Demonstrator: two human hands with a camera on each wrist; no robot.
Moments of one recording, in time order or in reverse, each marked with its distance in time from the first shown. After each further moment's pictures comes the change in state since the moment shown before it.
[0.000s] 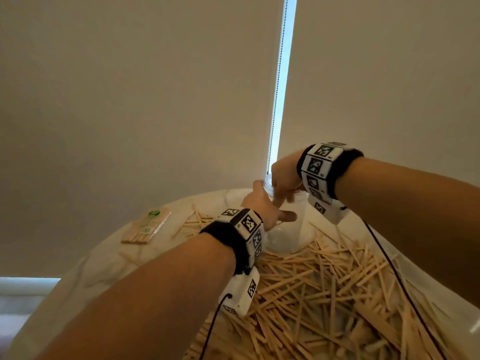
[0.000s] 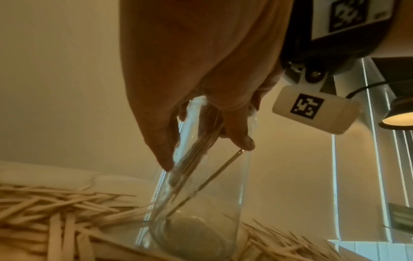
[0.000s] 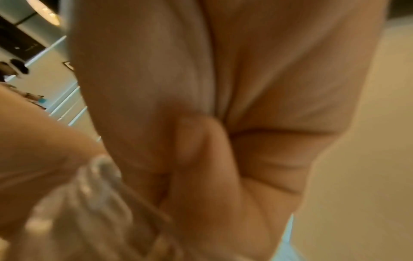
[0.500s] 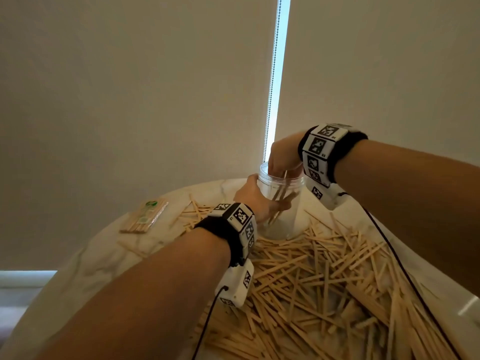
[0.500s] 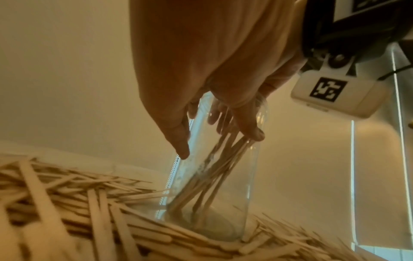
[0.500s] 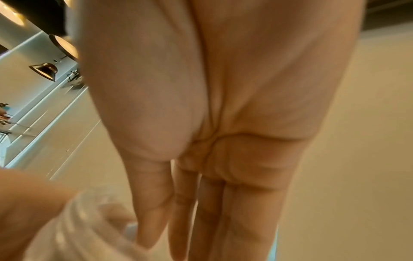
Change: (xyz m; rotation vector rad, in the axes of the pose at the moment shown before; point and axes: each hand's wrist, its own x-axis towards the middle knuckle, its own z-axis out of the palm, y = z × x) left_hand -0.010 -0.010 0.000 -0.067 0.016 0.016; right_hand -0.014 0.006 -0.005 0.221 0.113 0.010
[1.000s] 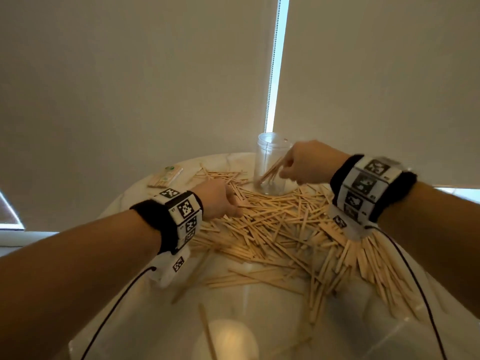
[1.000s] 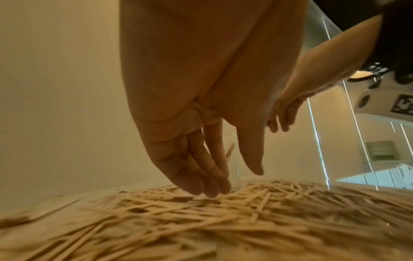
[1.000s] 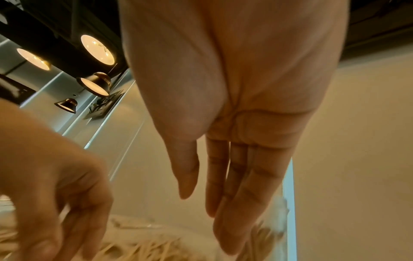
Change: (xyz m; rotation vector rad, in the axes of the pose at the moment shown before) left_hand -0.146 -0.026 -0.060 0.589 -0.177 0.001; right_hand -0.171 -0.001 0.067 0.288 0.282 -0.070
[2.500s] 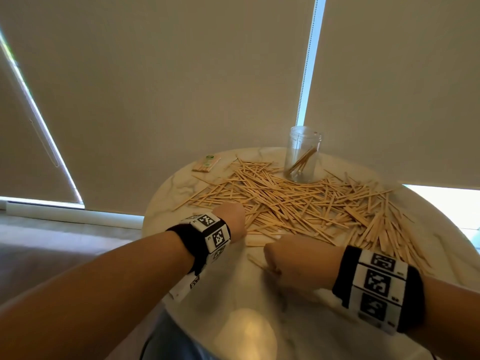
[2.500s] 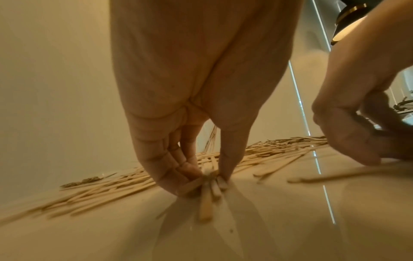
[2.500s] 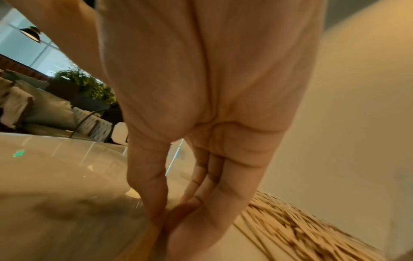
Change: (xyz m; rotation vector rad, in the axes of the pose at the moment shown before) left_hand -0.102 -0.013 0.046 0.338 -0.043 -0.193; right_hand -0.159 -0.100 0.097 -0.214 -0.446 -0.441
